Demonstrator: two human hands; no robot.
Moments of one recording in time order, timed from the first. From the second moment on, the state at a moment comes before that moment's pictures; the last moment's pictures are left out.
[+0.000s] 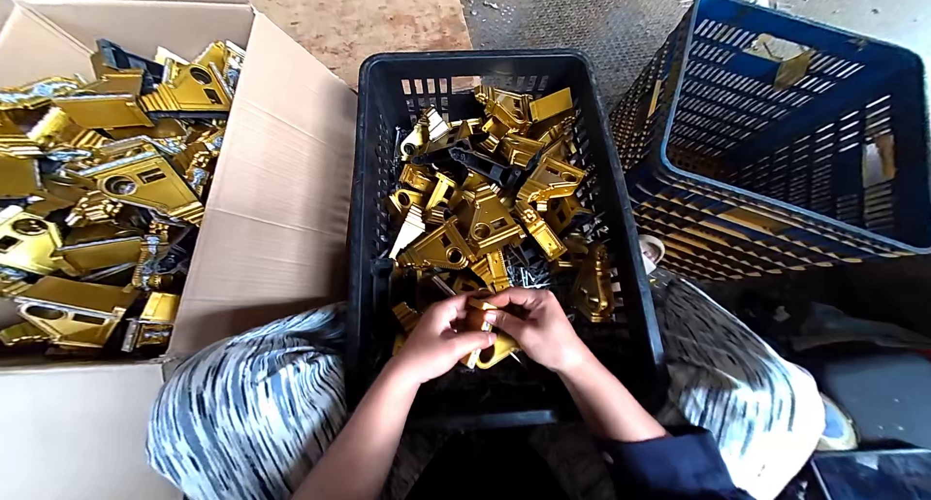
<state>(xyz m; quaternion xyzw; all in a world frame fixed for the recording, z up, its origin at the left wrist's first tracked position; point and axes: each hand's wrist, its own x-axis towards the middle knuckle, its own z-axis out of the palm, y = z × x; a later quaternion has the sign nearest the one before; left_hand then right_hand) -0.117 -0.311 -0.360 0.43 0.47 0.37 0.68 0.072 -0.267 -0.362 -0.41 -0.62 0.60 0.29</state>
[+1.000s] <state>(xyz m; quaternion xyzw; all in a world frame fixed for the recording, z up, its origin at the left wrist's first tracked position) -0.091 -0.312 -0.353 0.45 0.52 0.31 0.66 0.127 -0.229 -0.360 -0.76 -0.62 0.20 -0.05</state>
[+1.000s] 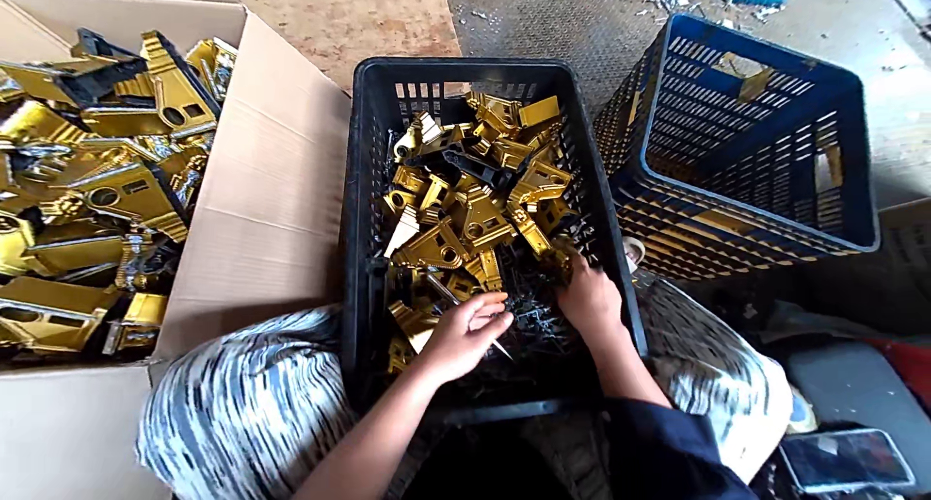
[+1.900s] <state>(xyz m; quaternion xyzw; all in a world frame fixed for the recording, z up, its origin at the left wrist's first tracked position) -0.104 -0.300 -0.346 0.23 0.54 0.52 0.62 0.125 -0.245 -0.319 -0.53 -0.77 0.33 0.10</state>
